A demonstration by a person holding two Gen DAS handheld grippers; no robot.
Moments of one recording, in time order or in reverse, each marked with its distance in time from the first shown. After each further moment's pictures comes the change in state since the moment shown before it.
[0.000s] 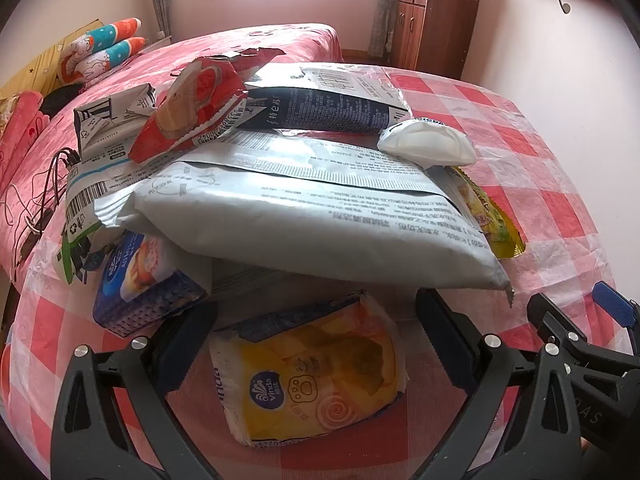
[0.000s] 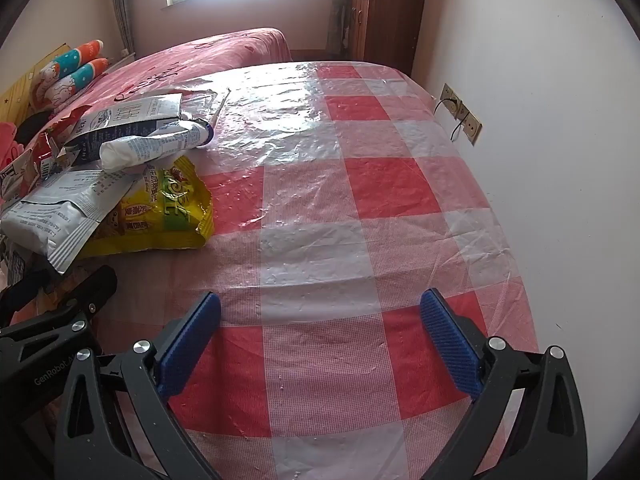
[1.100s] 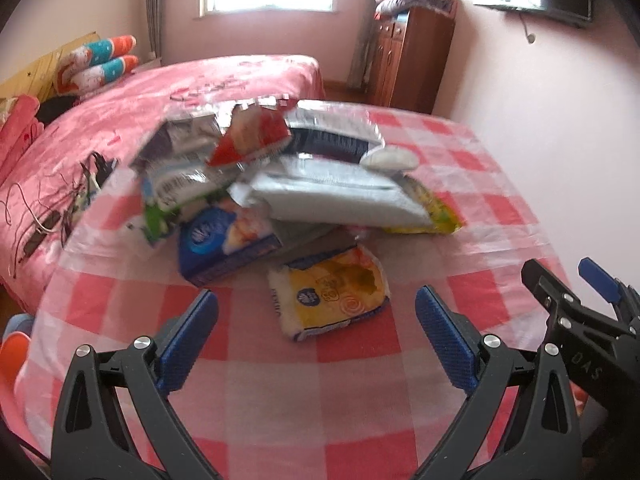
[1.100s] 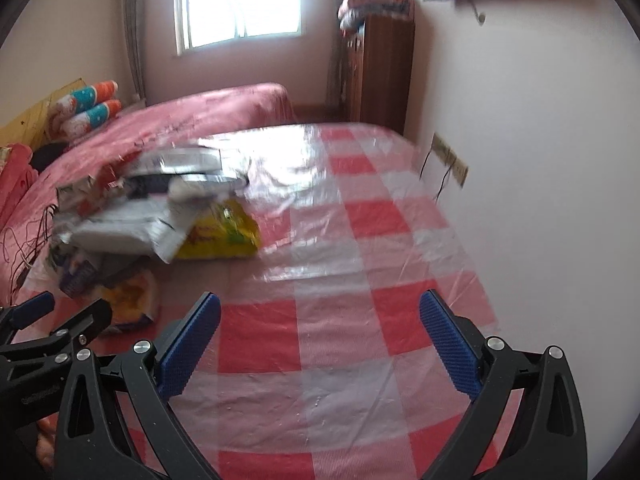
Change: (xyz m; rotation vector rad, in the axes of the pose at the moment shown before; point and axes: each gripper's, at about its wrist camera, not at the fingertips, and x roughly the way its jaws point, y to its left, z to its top) left arm -0.092 0.042 -0.041 0.005 -0.124 -0.115; right arm -0.102 0.013 -0.035 0.012 -0.254 0.000
